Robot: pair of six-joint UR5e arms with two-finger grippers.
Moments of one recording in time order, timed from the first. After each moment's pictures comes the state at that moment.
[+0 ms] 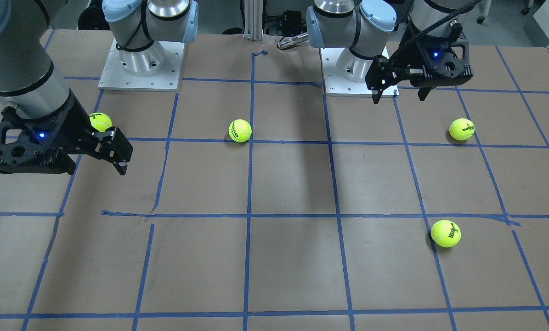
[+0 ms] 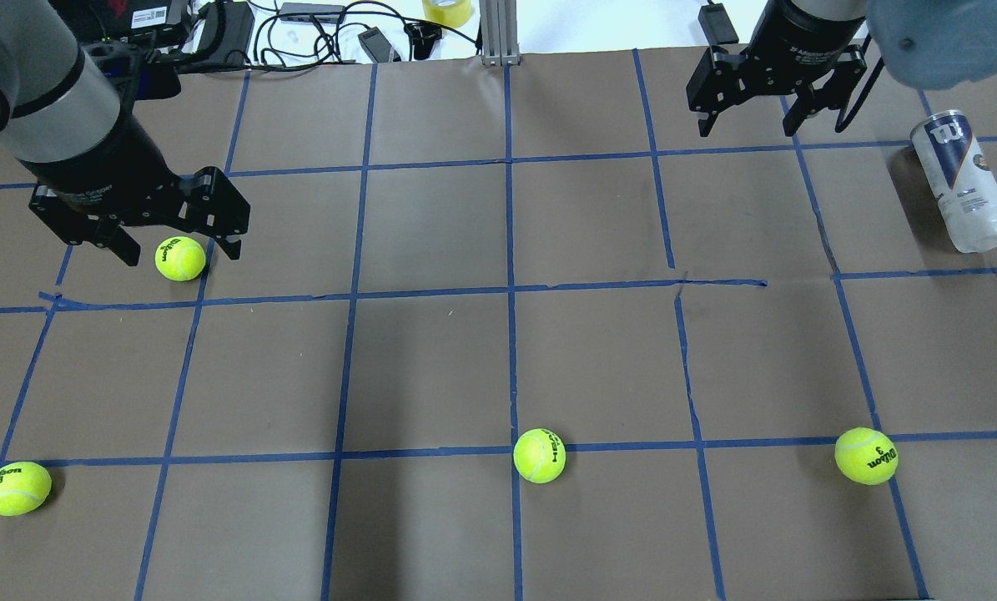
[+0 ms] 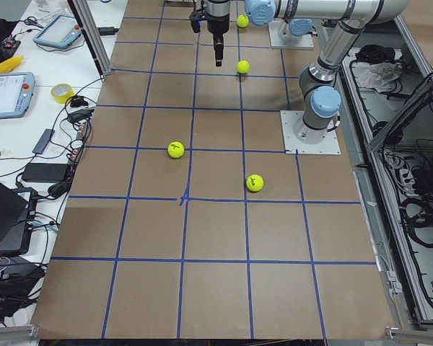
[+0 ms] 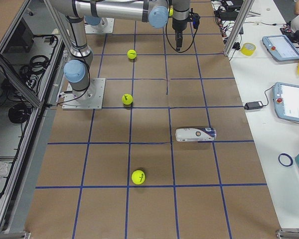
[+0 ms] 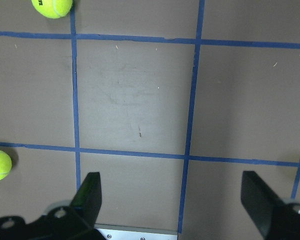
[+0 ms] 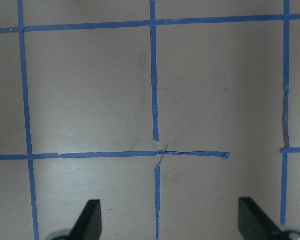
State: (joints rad) left arm -1.50 -1.44 -1.67 -1.62 1.64 0.01; right arm 1.52 -1.41 1.48 -1.71 -1.53 -0.03
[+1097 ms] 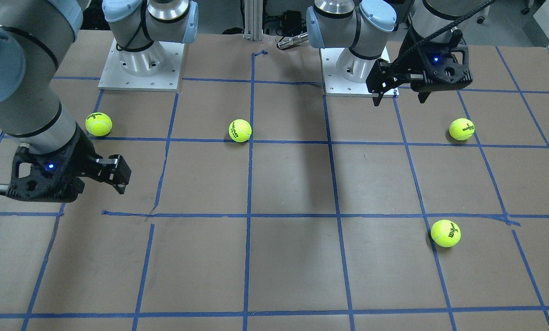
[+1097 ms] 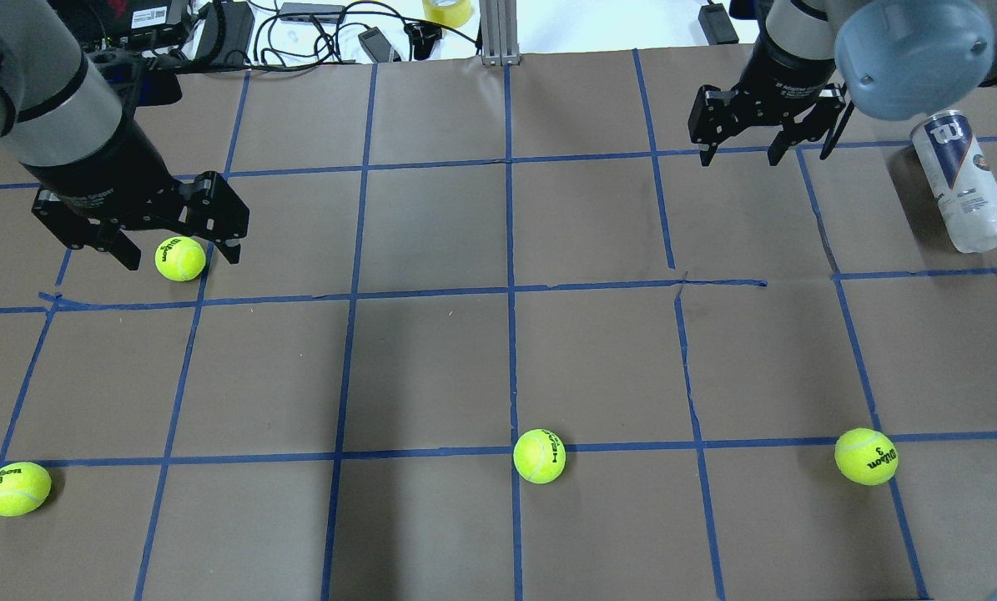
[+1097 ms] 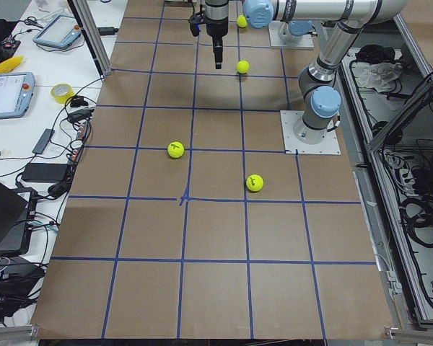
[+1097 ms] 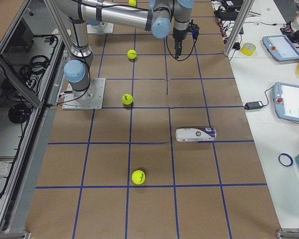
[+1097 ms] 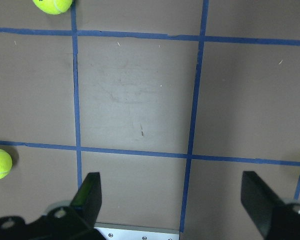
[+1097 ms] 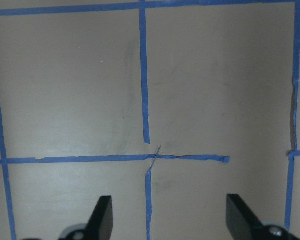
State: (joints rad) left arm -1.49 -1.45 -1.68 -1.61 1.64 0.01; right arm 1.48 -1.32 1.51 -1.79 -1.54 -0.06
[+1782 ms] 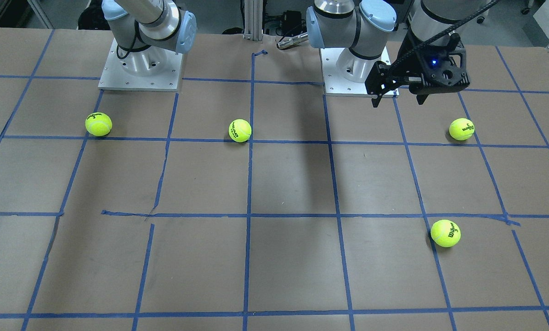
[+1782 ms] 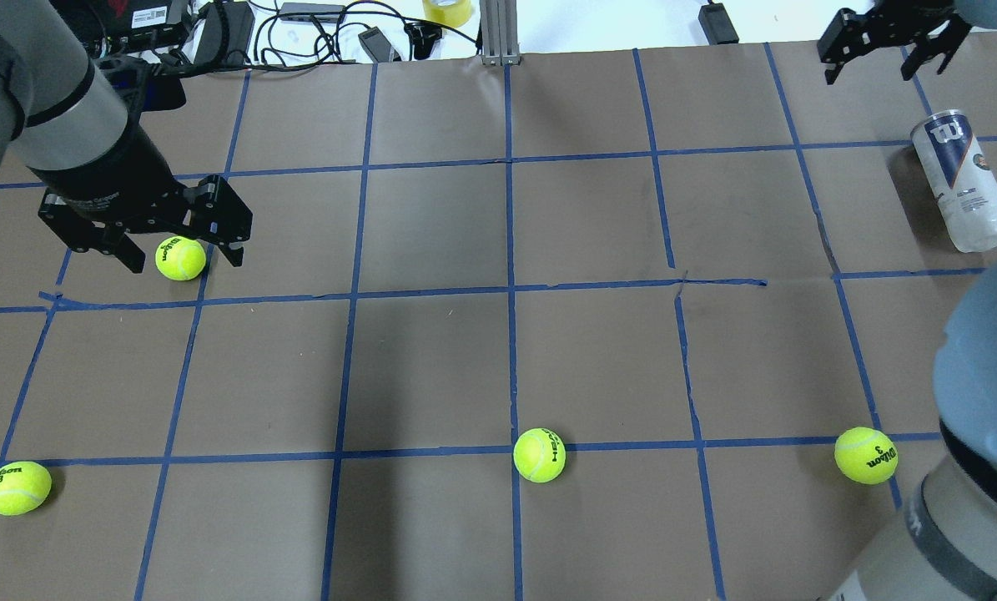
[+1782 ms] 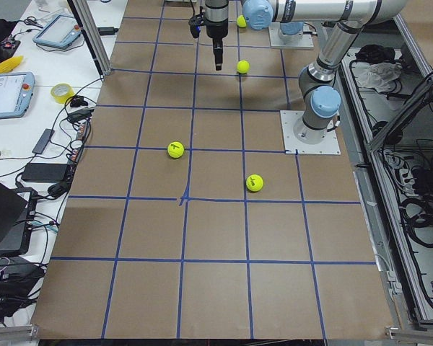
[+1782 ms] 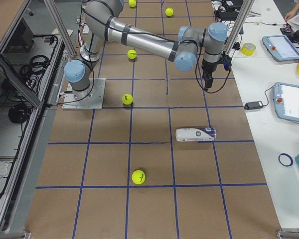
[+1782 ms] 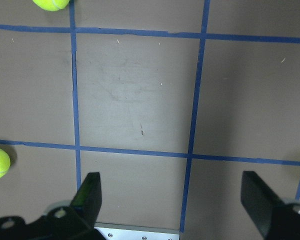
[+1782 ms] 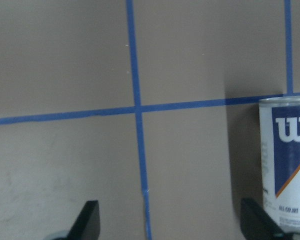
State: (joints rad) left arm -1.49 -1.45 -1.69 -1.61 1.64 0.01; right arm 1.22 -0.99 1.16 -1.84 -1.61 -0.26
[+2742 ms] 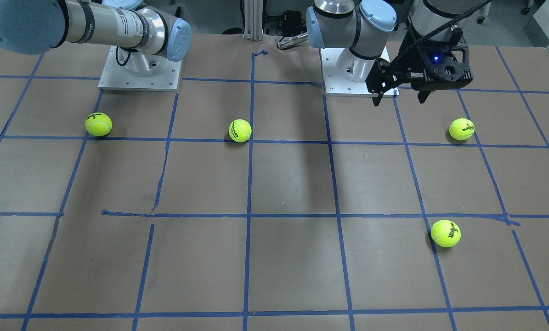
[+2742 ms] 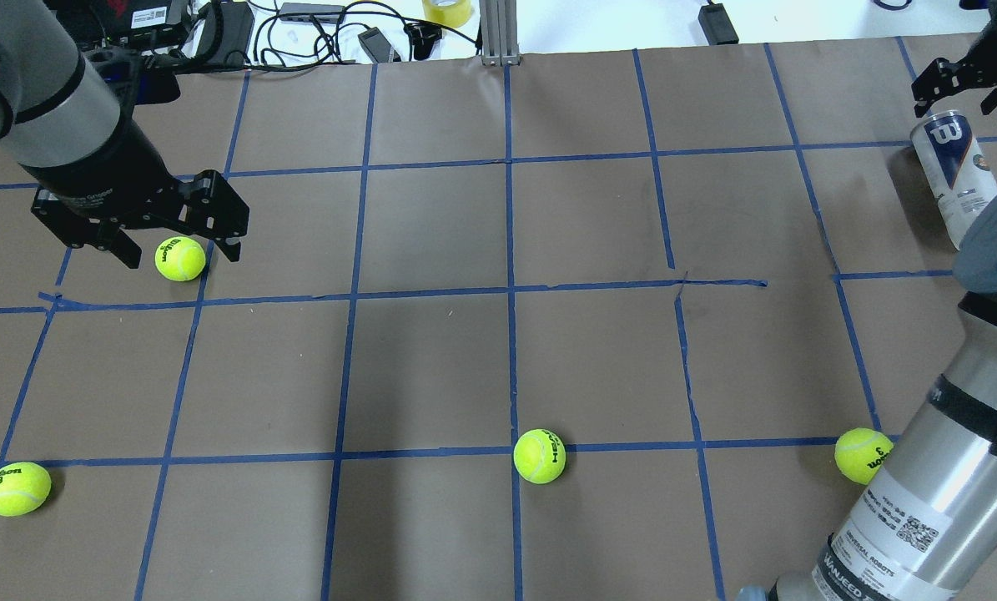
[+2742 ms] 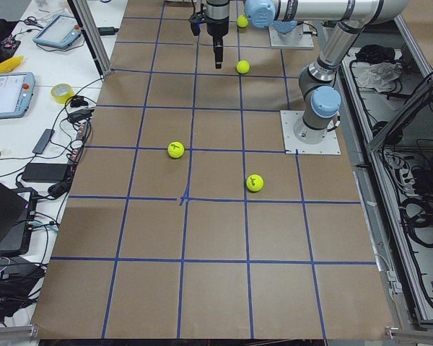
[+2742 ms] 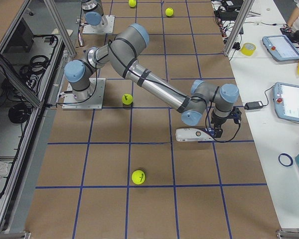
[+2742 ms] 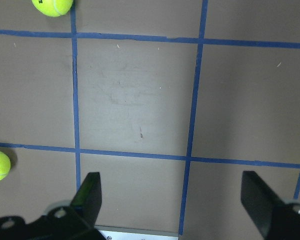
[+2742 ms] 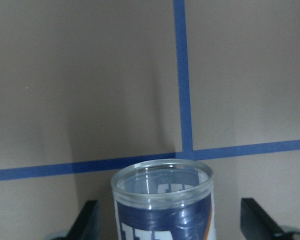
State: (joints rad) left arm -1.49 -1.44 -1.69 -1.60 1.63 0.01; right arm 1.04 -0.69 0.97 -1.97 -1.62 -0.47
